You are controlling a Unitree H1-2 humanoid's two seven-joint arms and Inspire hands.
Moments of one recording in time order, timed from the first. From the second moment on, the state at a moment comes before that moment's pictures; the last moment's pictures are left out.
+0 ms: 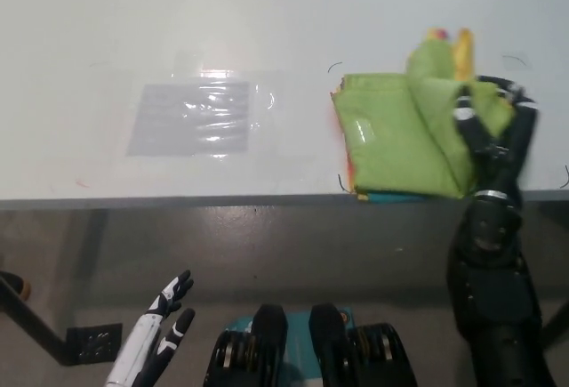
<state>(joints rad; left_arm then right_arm) 0.09 0.20 -0.10 0.02 0.23 -0.19 -0.04 -0.68 0.04 -0.32 0.68 -0.19 -0.27 -0.50</state>
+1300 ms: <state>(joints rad) 0.09 0.21 -0.10 0.02 0.23 -0.18 -0.04 -0.50 -0.11 -0.12 -0.06 -0.32 -0.13 -0.49</state>
